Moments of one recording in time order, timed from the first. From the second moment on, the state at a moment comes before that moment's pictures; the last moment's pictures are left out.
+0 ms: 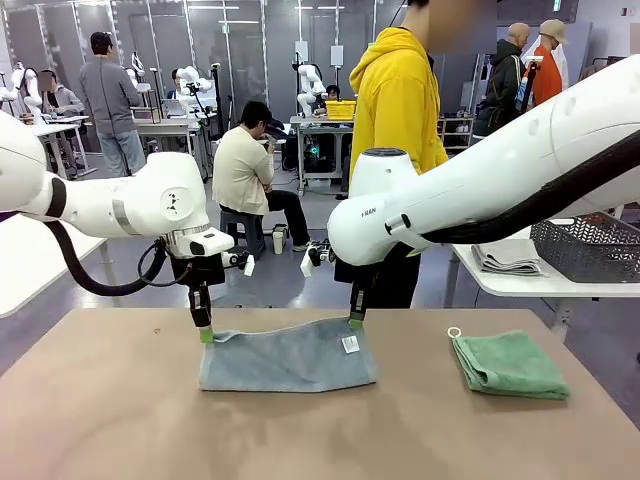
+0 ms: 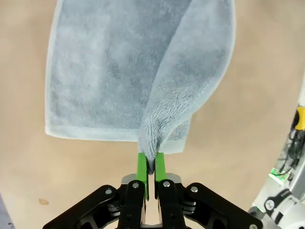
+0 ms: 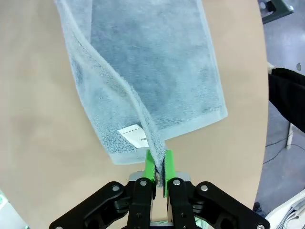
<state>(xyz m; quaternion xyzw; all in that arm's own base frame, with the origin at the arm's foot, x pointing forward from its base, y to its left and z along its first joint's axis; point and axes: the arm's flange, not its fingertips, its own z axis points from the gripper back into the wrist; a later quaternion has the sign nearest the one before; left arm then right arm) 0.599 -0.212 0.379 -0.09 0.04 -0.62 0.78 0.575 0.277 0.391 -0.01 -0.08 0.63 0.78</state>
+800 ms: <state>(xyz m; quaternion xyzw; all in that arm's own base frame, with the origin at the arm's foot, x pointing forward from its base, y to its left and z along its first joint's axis) 0.649 -0.206 0.354 -0.07 0.04 -0.67 0.74 0.623 0.264 0.351 0.00 -0.08 0.63 0.77</state>
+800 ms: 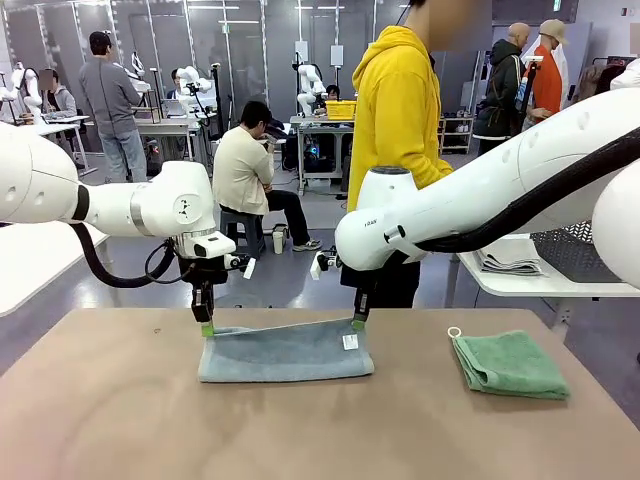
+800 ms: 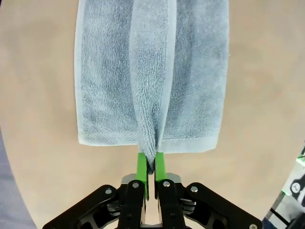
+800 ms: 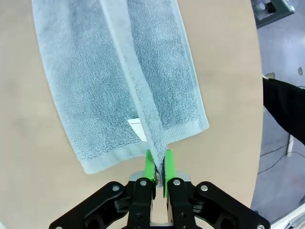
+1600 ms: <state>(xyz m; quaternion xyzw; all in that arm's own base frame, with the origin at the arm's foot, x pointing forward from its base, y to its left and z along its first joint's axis) 0.657 -0.206 0.339 -0.06 0.00 -0.66 0.75 0.634 0.267 0.343 -0.01 -0.08 0.65 0.75</state>
